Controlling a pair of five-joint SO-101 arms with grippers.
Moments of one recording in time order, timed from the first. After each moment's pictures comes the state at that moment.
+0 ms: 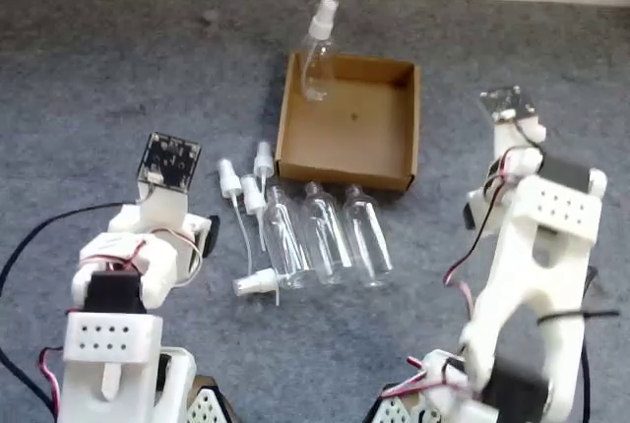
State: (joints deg) left arm -5.6 -63.9 61.1 60.3 -8.8; right arm 16.0 -24.4 27.0 75.3 35.3
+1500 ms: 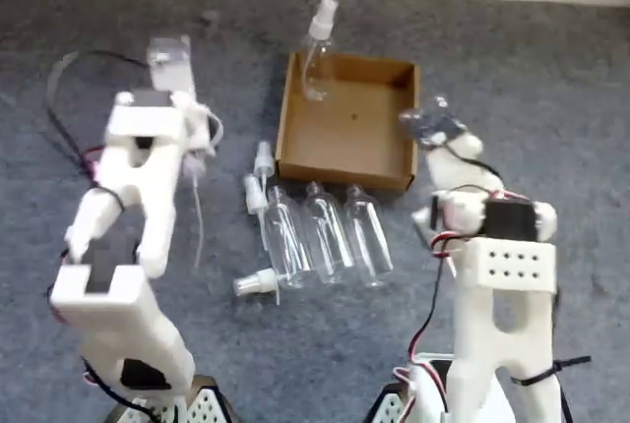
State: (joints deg) left arm -7.5 13.9 2.2 63.0 12.2; right arm -1.1 -40.7 34.8 74.9 33.3
